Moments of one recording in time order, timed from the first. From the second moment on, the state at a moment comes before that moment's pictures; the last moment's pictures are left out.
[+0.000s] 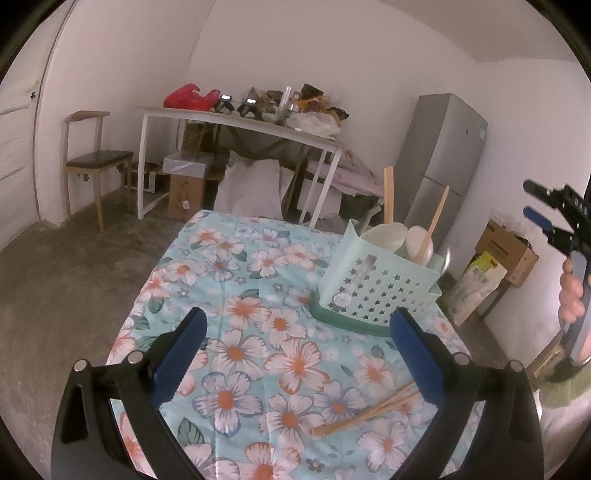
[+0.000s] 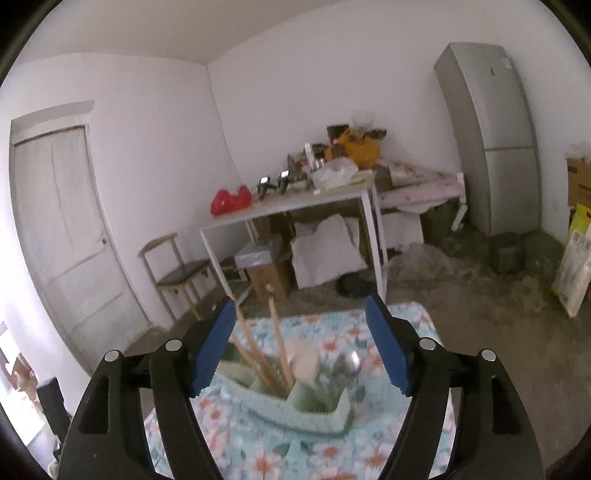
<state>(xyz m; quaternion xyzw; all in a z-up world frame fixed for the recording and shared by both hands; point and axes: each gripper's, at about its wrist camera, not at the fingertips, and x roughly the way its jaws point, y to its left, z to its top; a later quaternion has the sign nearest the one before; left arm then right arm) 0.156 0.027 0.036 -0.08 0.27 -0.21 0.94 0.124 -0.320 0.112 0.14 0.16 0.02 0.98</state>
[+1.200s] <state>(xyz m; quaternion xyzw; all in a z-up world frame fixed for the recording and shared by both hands) 0.147 0.044 0.042 -0.09 0.27 -0.19 0.94 0.127 -0.304 0.097 0.15 0.21 0.03 0.97</state>
